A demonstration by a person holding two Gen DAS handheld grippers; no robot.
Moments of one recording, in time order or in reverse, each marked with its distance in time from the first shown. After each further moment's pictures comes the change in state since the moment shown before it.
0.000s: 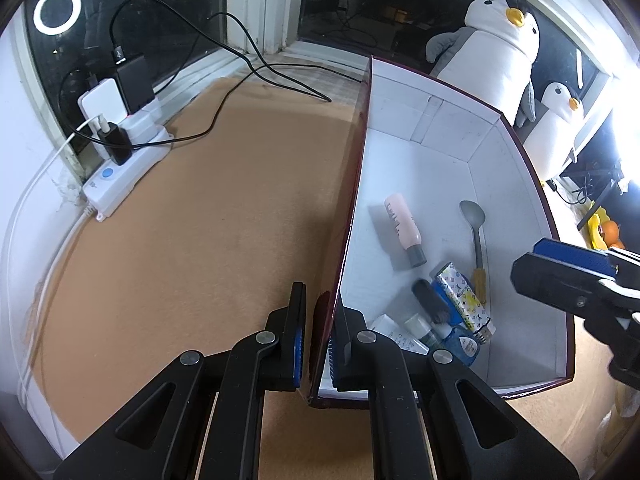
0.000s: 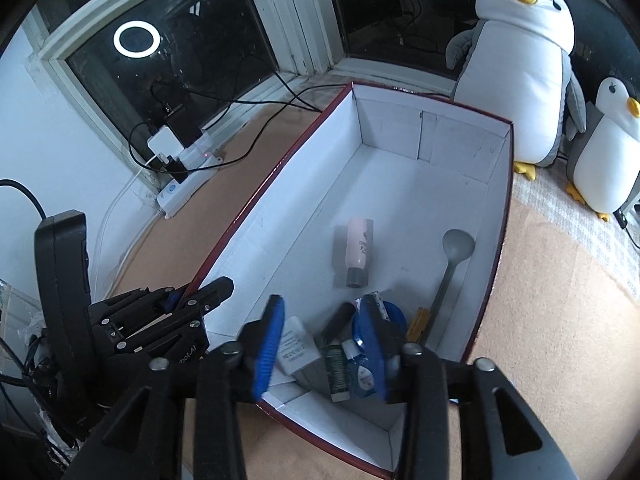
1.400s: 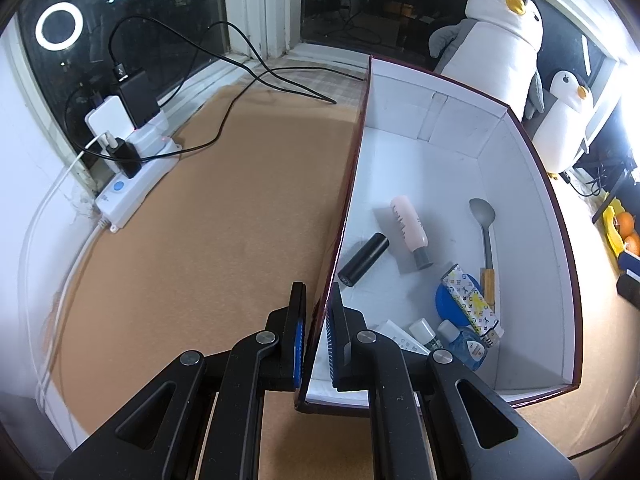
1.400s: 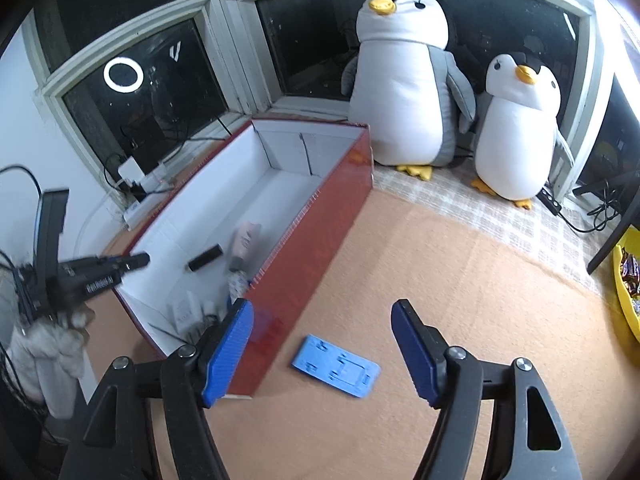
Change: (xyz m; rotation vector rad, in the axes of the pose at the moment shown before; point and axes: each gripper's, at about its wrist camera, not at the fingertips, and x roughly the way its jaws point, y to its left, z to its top) left arm -0.002 -0.013 0.006 0.037 0.005 0.077; right arm -0.059 -0.124 -0.053 -0.024 -0.131 -0.046
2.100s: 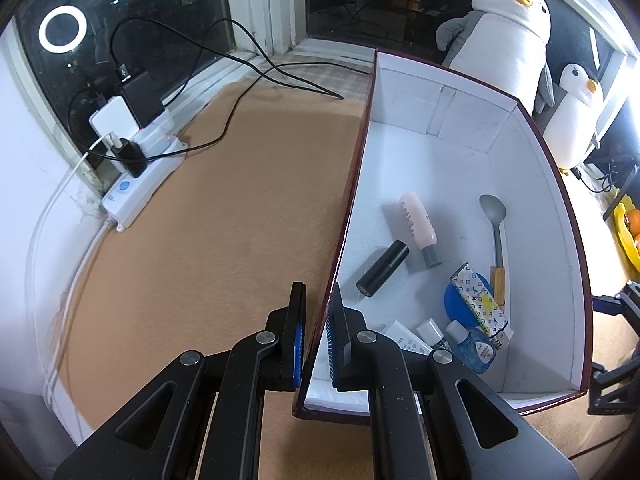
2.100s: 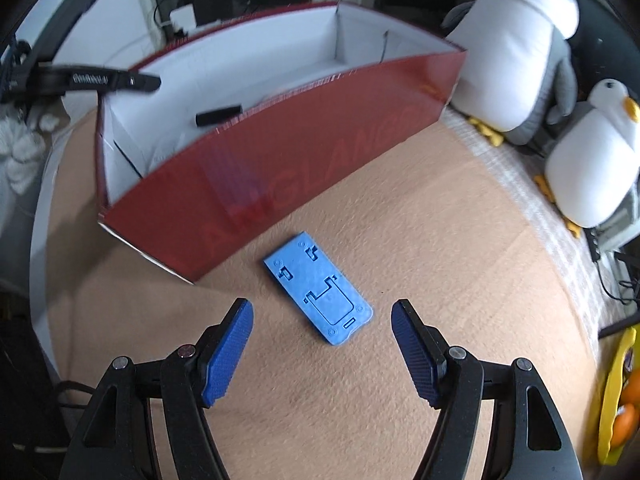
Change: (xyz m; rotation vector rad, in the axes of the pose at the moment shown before) left arm 0.005 -0.004 0.002 0.002 0.019 0.047; right arm 0.069 0.012 -0.044 -0.434 0.239 0.011
